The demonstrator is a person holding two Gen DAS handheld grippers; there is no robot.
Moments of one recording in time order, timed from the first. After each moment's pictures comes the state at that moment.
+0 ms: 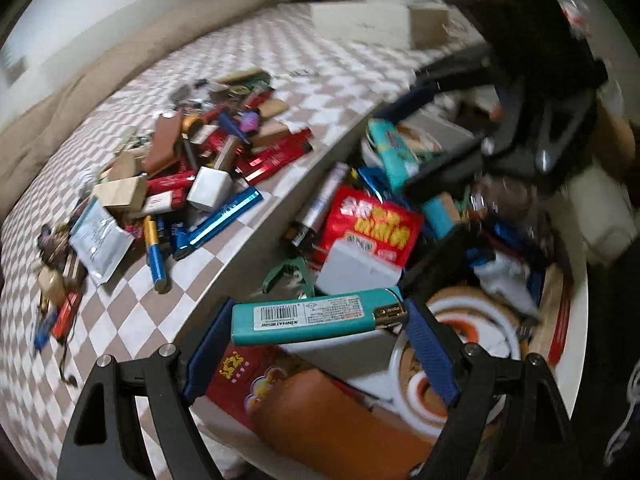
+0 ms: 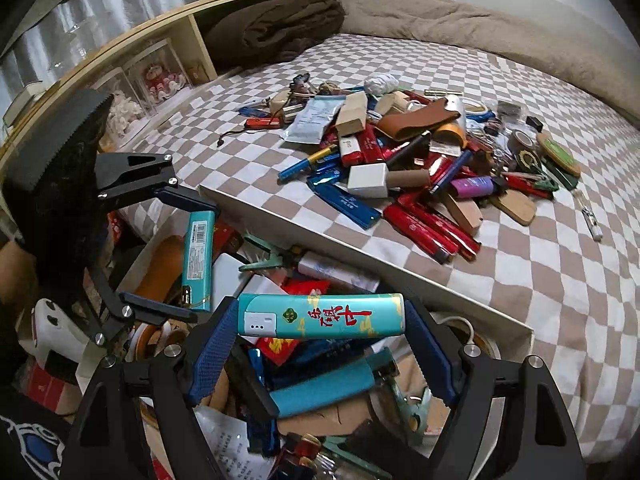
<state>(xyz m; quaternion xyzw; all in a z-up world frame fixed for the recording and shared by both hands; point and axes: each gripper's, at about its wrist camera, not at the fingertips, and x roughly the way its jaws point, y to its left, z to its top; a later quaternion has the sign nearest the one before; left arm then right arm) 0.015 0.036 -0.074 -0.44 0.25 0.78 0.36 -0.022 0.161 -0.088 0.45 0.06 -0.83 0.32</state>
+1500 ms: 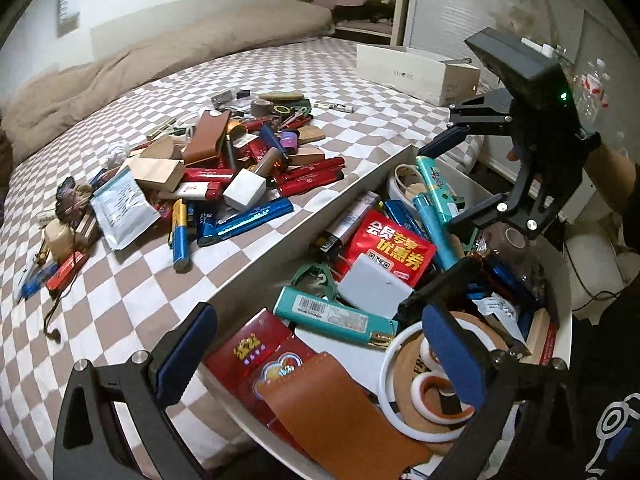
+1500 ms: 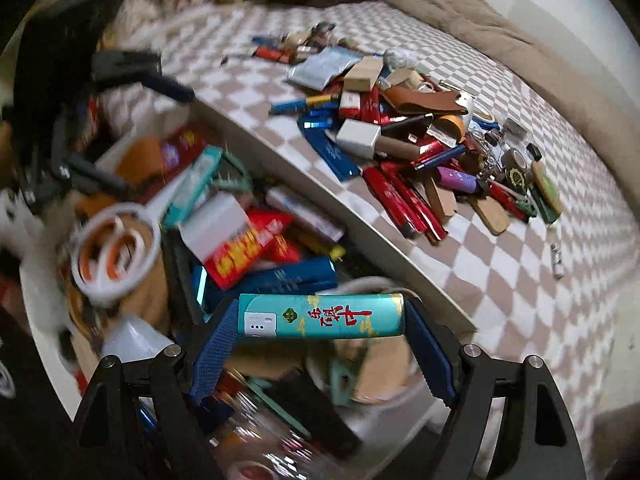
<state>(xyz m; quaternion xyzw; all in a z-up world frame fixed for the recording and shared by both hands) 0.021 0.000 -0.064 -0.41 0.12 0.84 0.33 -0.013 0.156 -0.095 0.47 0.26 -0.78 0.32</state>
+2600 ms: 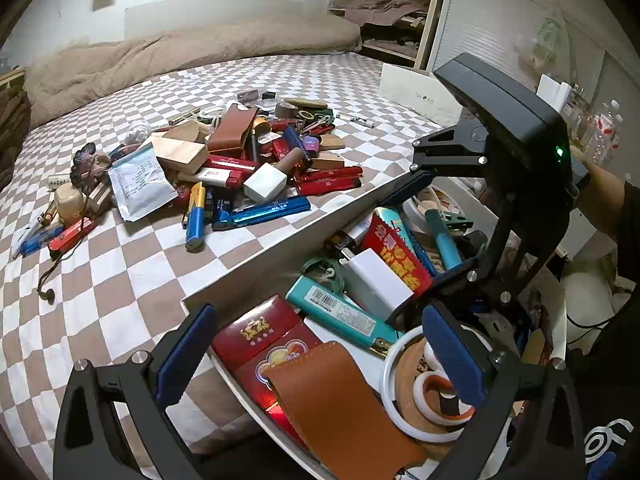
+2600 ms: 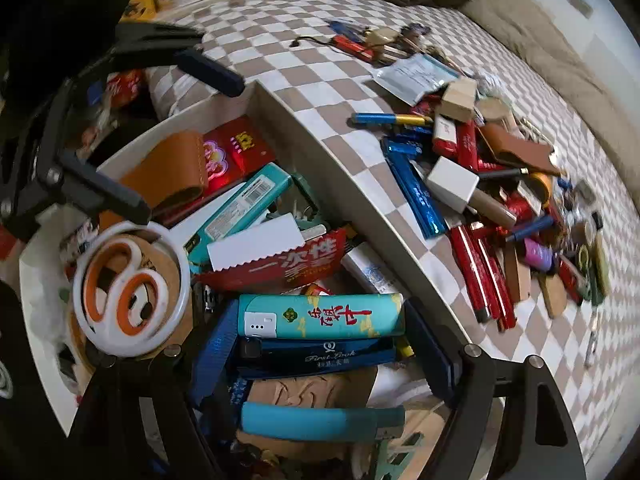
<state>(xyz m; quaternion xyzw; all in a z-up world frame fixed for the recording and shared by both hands) 0.024 -0.020 -0.069 -0.40 0.07 0.86 0.31 -0.016 0.086 -0.114 0.46 0.31 -0.73 0.40</state>
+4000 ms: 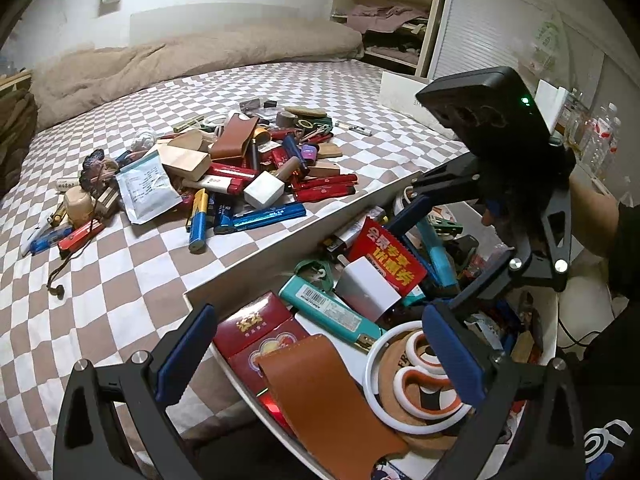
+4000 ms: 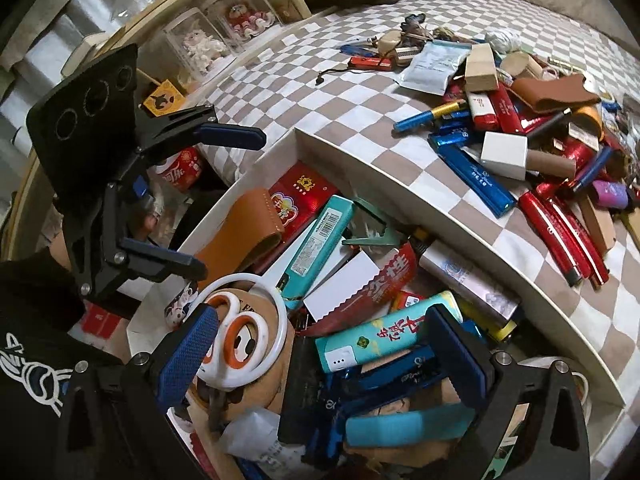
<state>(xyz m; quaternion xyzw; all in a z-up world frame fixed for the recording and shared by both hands) 0.039 -0.022 -0.057 -0.40 0.06 0.87 0.30 -0.027 0.098 -0.109 0.52 0.07 -0.70 0.49</state>
